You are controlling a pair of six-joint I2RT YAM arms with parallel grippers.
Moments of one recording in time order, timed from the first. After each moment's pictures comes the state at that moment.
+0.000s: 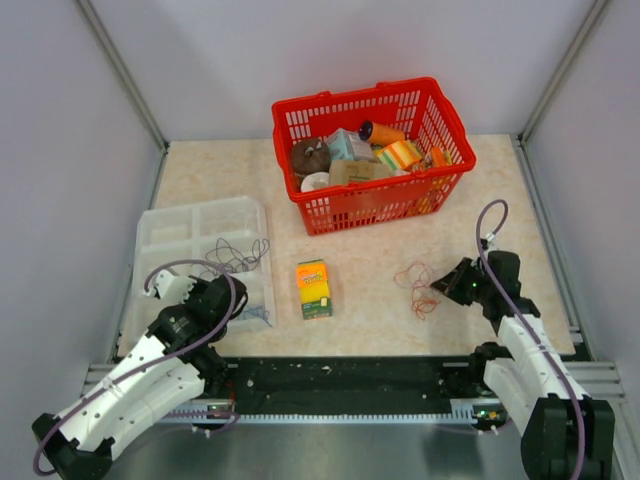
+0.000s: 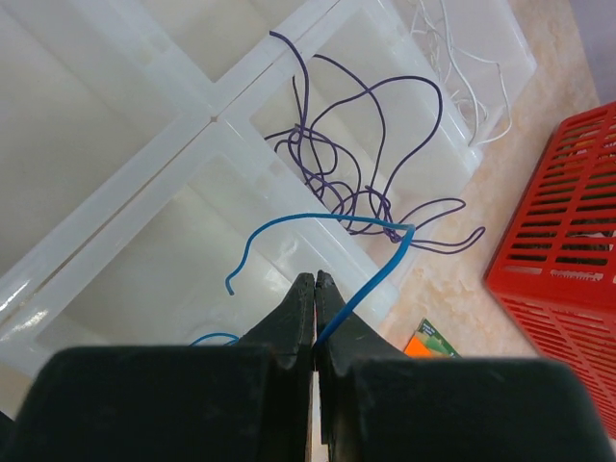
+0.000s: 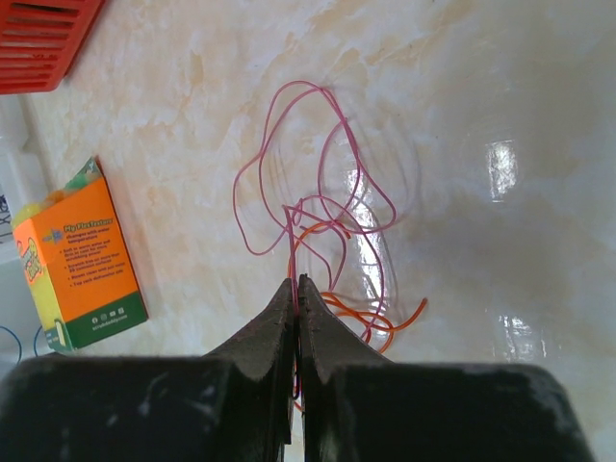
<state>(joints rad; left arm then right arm) -0.68 0.56 0.55 -0.96 -0.88 -1.57 -0.04 0.80 0.30 -0.26 -0.43 0.58</state>
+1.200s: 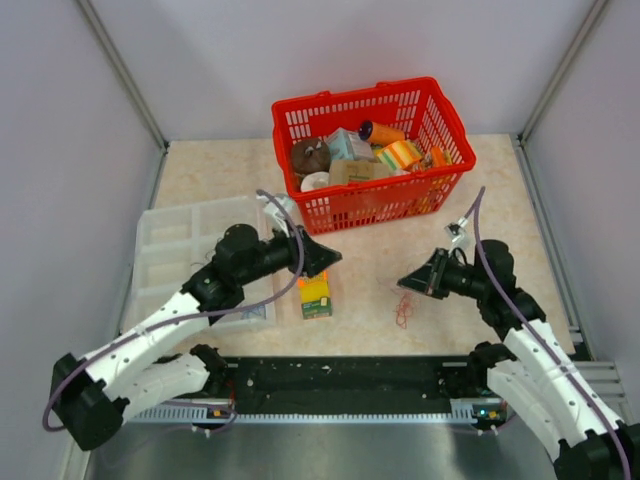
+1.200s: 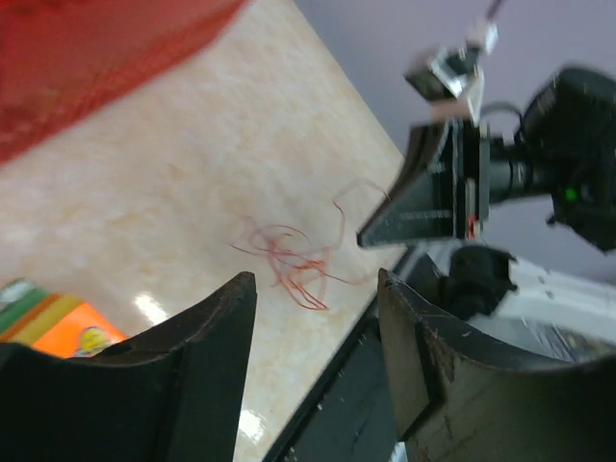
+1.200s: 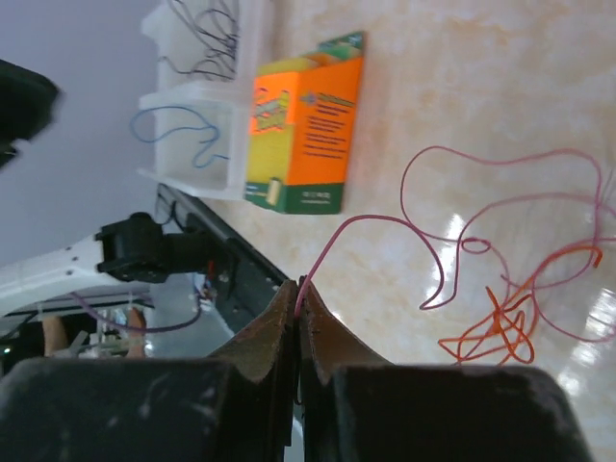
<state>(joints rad) -0.69 0.88 0.70 0.03 0.23 -0.64 0.28 0.68 0.44 -0.30 -0.63 0.70</state>
